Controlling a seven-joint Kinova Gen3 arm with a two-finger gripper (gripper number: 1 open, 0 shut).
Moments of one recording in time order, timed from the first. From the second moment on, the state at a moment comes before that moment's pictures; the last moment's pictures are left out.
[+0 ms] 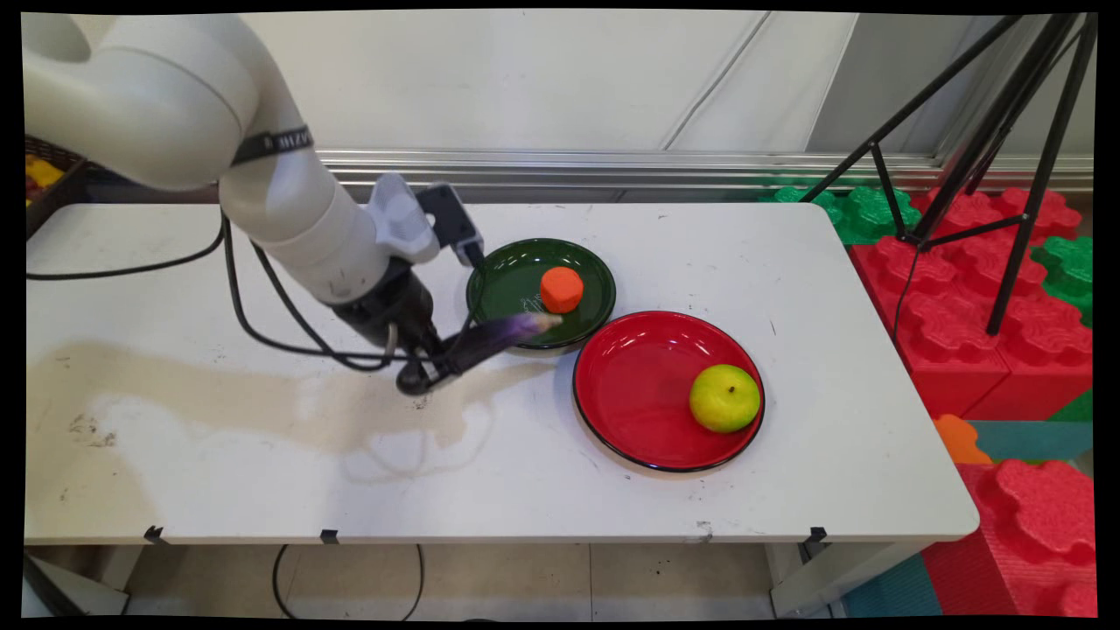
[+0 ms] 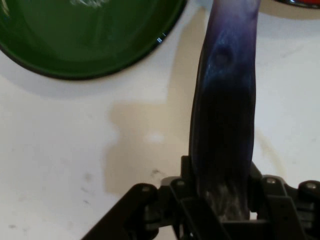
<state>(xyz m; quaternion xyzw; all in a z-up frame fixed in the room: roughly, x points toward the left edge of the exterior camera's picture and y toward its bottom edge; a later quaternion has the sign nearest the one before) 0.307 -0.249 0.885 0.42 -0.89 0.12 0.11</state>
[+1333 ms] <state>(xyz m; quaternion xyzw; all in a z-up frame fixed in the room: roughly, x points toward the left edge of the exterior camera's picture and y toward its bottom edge) 0.293 -0.242 0.829 0.50 -0.85 0.06 0.13</state>
